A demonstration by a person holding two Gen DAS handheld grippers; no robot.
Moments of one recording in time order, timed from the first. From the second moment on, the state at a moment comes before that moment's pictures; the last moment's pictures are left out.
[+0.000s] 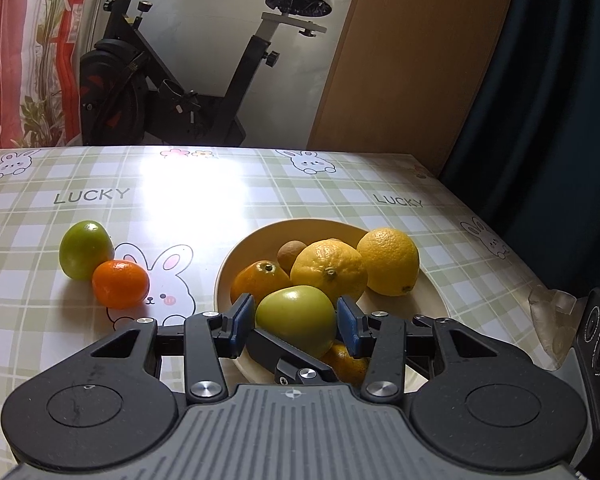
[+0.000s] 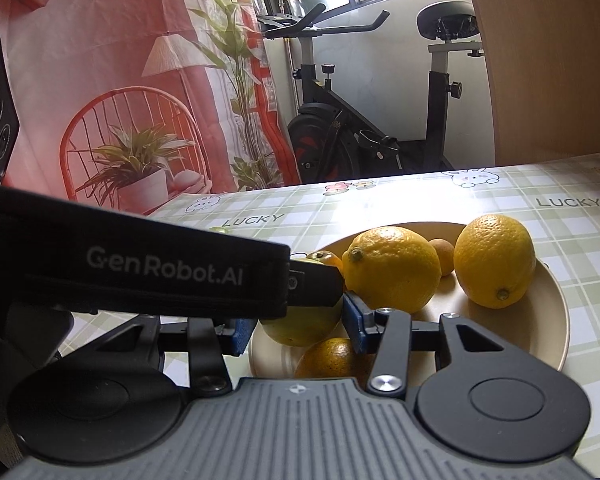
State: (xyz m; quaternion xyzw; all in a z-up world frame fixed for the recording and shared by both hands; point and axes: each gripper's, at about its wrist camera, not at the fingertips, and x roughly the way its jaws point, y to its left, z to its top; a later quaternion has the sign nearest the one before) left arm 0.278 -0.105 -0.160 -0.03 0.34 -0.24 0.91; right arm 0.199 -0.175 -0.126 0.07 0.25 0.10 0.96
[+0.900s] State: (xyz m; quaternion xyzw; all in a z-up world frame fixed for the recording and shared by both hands) left arm 0.253 -0.018 -0.142 -0.10 0.30 -0.15 0.94; right arm 0.183 -0.179 -0.123 0.07 0.20 0.11 0.97
